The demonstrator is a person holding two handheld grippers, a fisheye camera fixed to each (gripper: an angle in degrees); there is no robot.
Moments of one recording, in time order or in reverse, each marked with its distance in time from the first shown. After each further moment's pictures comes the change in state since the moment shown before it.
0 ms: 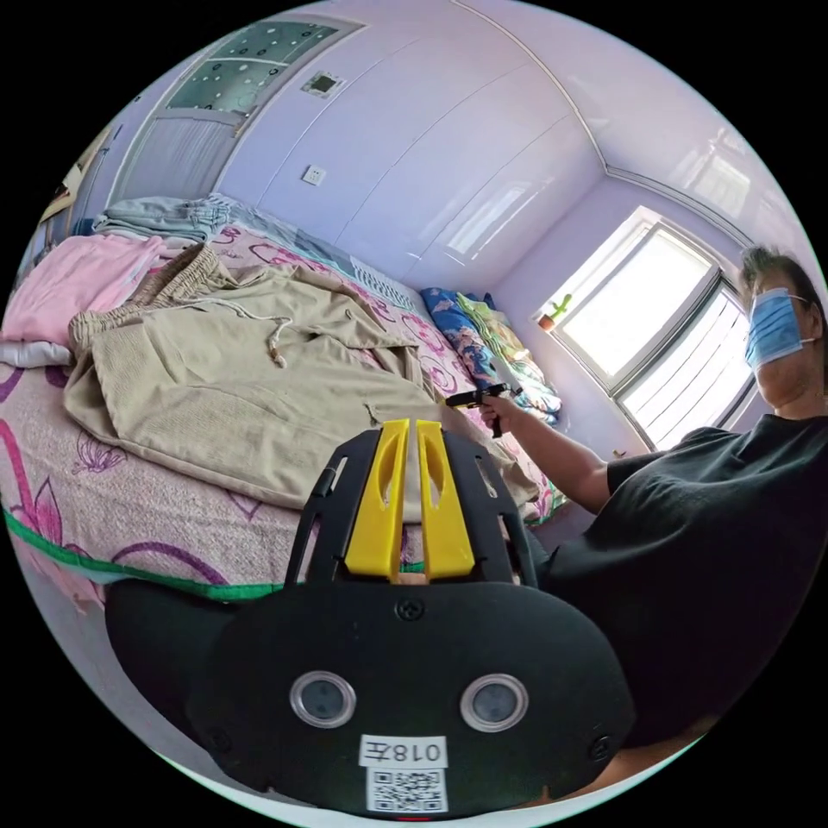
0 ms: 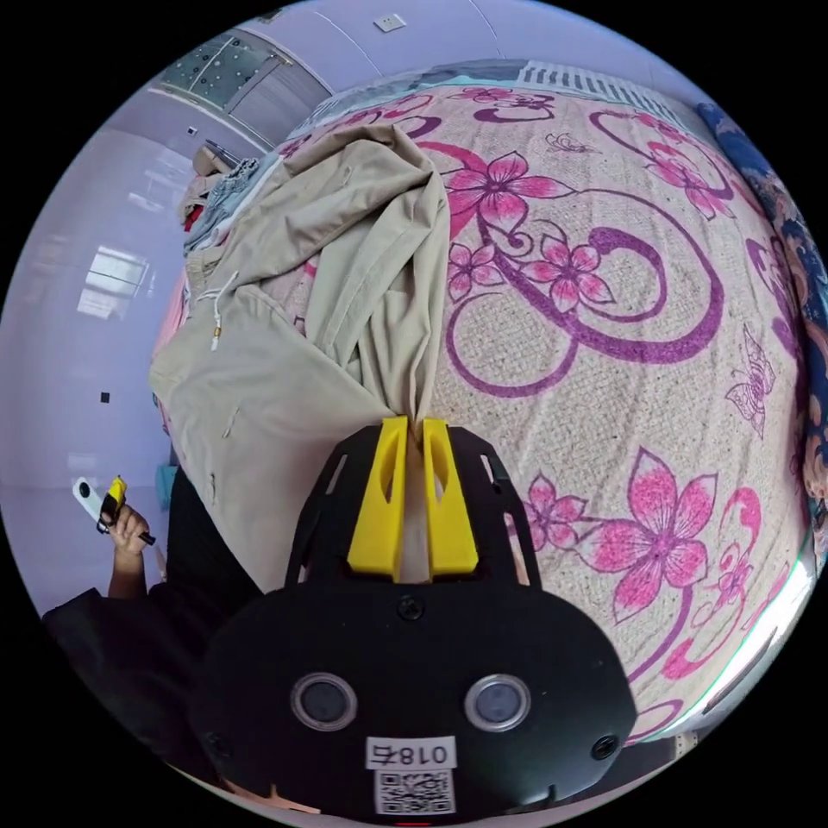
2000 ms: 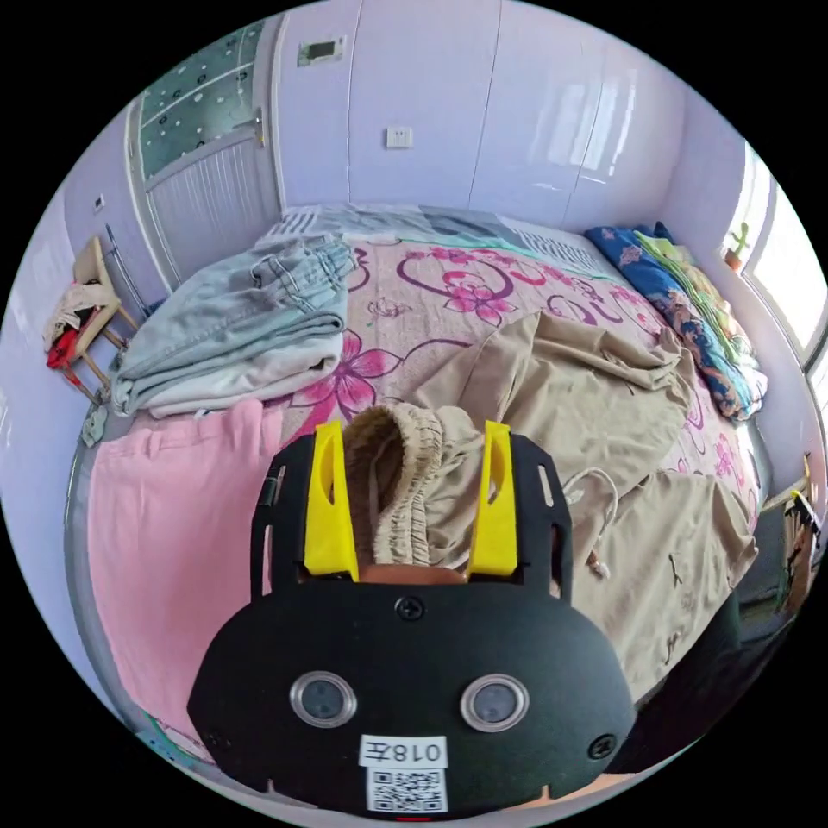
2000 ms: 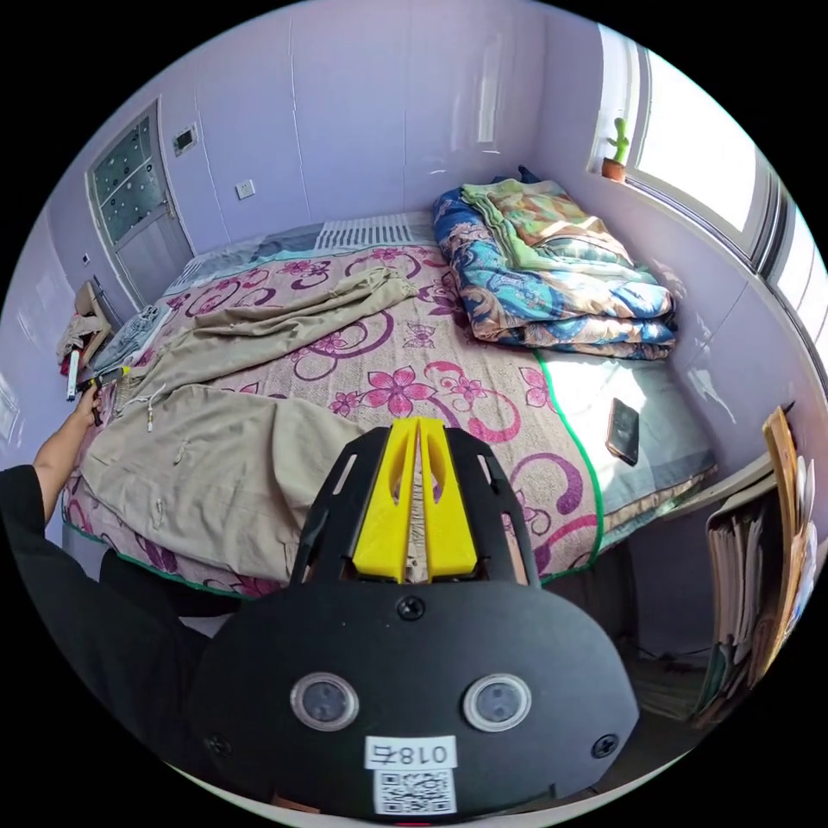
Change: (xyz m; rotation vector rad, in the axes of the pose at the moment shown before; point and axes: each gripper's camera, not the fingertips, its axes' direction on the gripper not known) left arm -0.182 -0.314 0.224 -0.315 -0.568 0.144; right arm -0.217 0.296 -0.086 0.521 0.524 0.398
